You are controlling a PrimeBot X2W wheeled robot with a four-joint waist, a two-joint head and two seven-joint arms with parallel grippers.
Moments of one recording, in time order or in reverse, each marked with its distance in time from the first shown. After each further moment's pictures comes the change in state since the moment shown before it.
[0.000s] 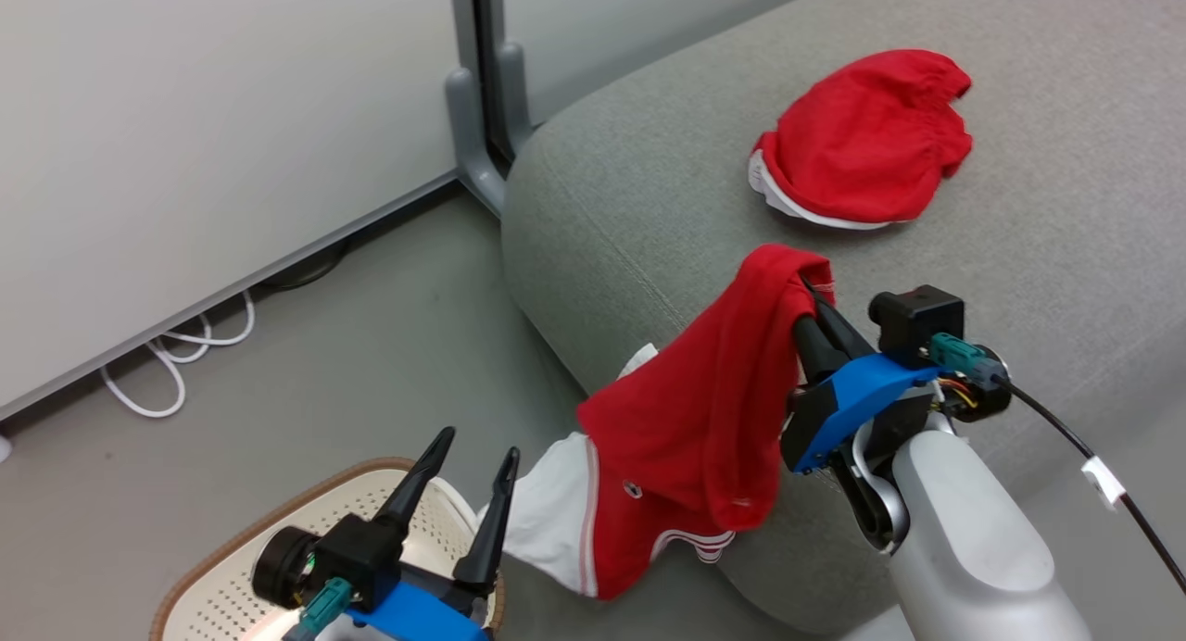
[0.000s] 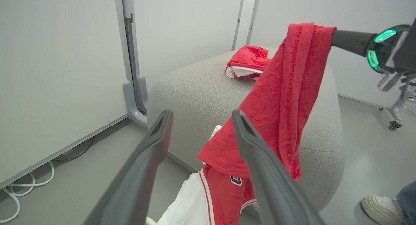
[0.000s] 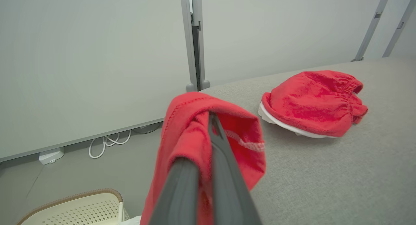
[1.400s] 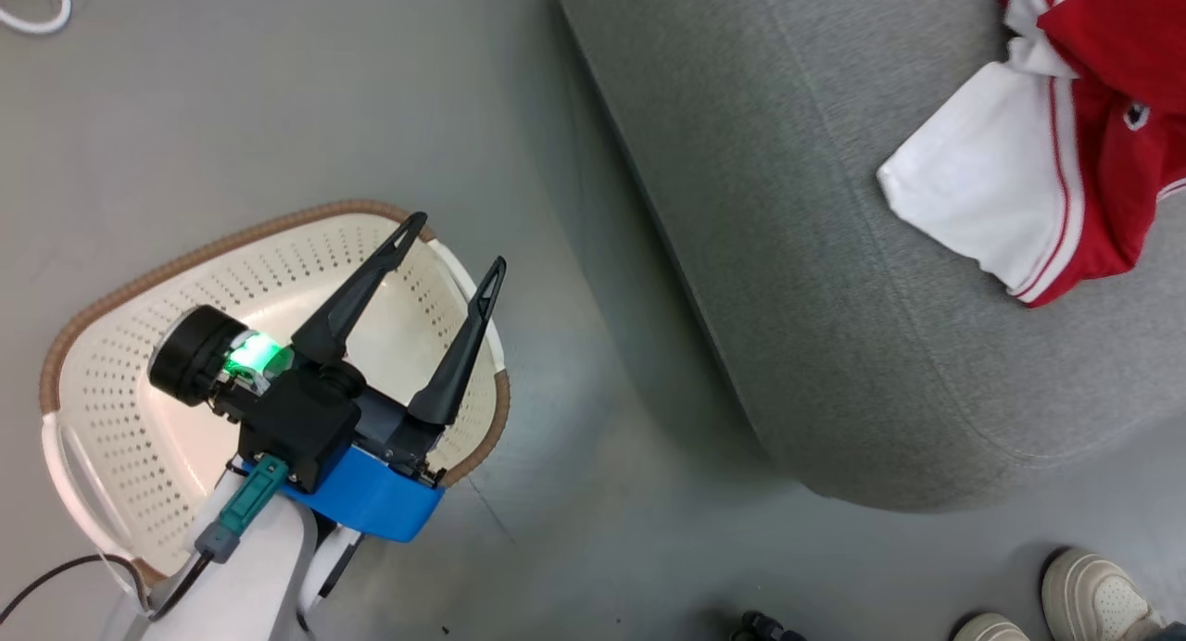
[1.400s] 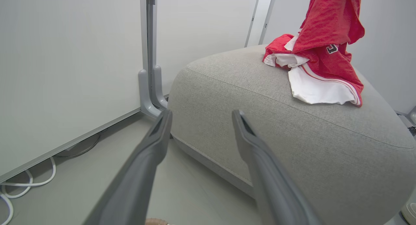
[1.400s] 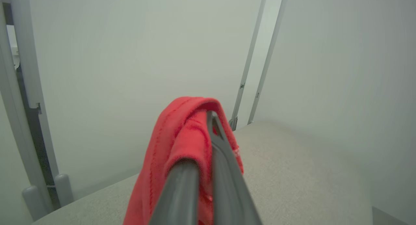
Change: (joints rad) left arm -0.257 0.166 -0.049 -0.254 0.076 -0.001 0.042; right arm -0.633 -0.394 -0.672 0.054 -0.090 0.000 0.093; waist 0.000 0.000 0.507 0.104
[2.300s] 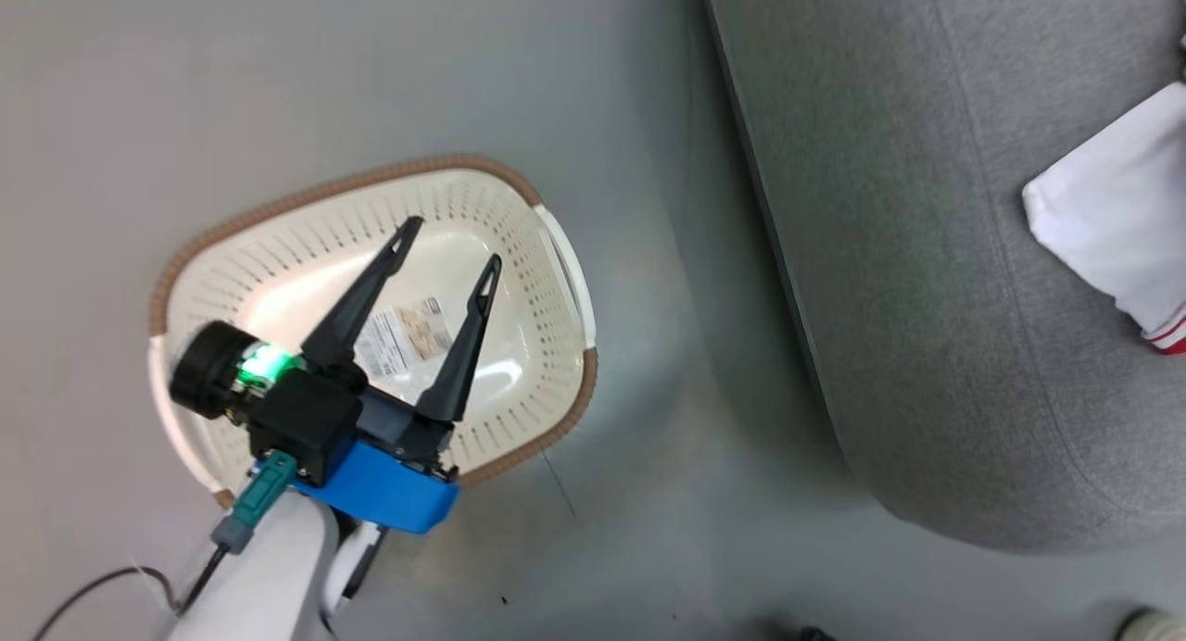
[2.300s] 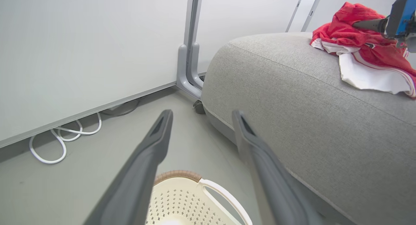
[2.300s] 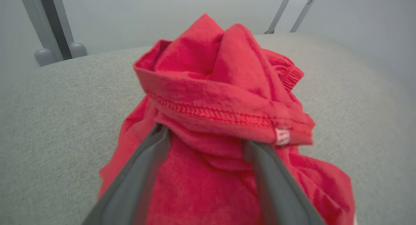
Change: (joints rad) left arm -0.010 -0.034 -0.005 0.055 -0.031 0.032 -0.035; right arm 0.109 0.030 -0.003 0.430 -0.136 0.000 -0.212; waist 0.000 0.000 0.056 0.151
